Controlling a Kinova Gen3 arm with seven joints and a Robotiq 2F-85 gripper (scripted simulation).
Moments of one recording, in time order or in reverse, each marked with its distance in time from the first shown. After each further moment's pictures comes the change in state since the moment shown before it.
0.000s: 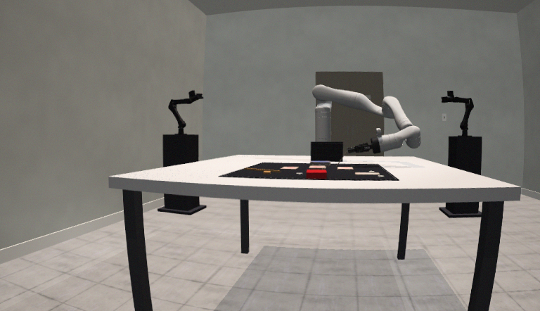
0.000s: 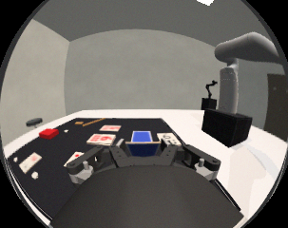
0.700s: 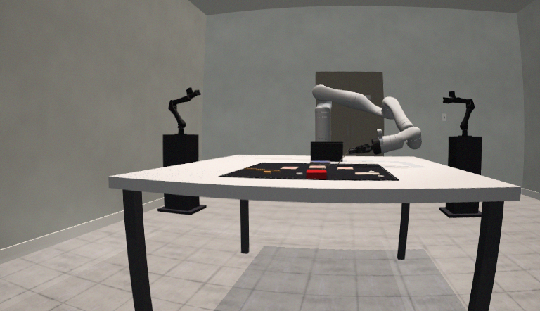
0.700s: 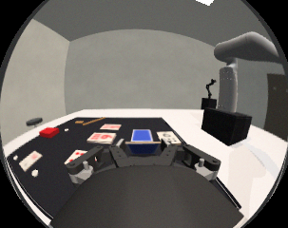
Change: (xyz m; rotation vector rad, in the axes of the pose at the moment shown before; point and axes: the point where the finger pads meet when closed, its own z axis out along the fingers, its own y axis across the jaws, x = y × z) arm -0.005 0.000 -0.003 0.000 0.000 0.000
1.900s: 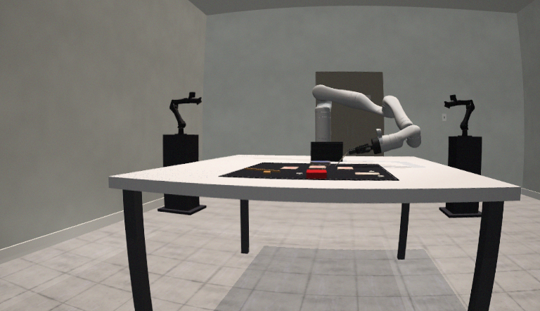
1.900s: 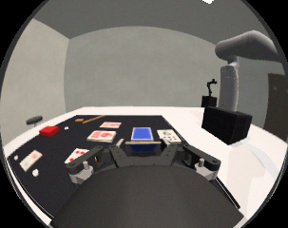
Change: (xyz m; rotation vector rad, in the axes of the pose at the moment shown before) arm -0.002 0.000 0.001 0.001 -0.031 -0.002
